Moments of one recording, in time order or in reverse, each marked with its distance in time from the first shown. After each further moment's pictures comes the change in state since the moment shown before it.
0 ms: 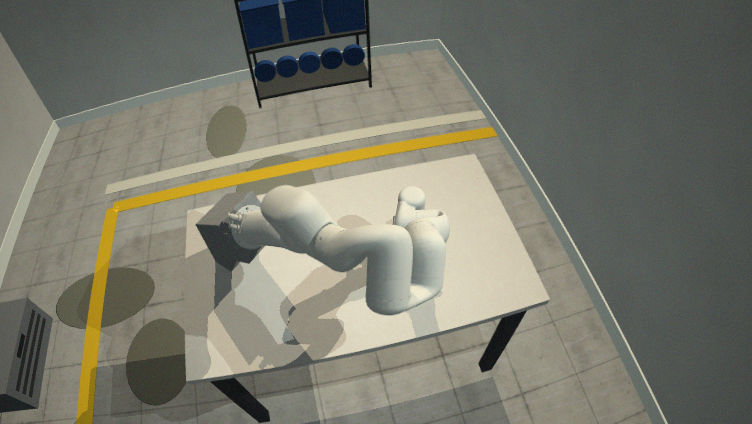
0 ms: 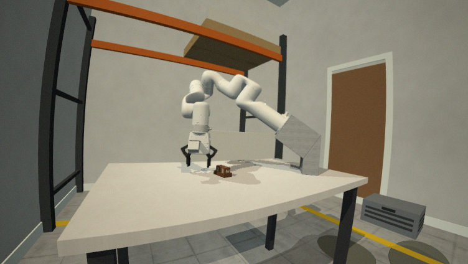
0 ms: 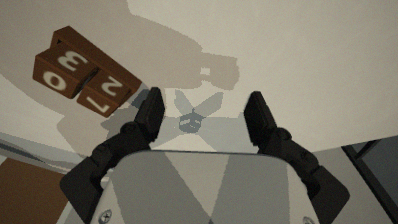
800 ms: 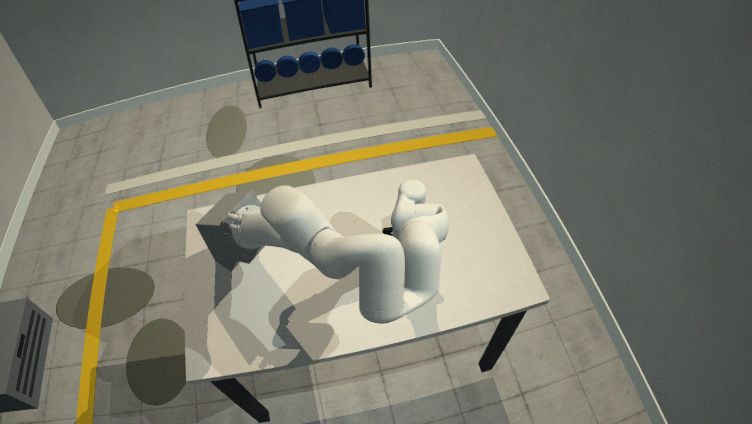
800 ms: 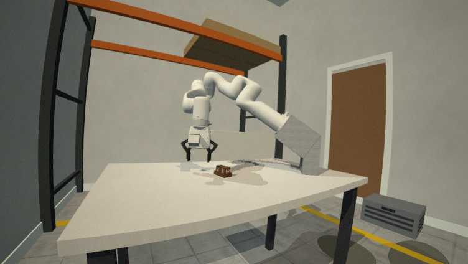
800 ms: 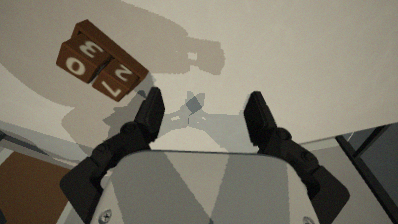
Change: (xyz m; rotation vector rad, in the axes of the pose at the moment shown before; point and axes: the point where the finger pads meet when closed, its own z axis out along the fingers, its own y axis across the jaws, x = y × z) arm 0.001 0.000 -0.025 0.000 0.001 0.000
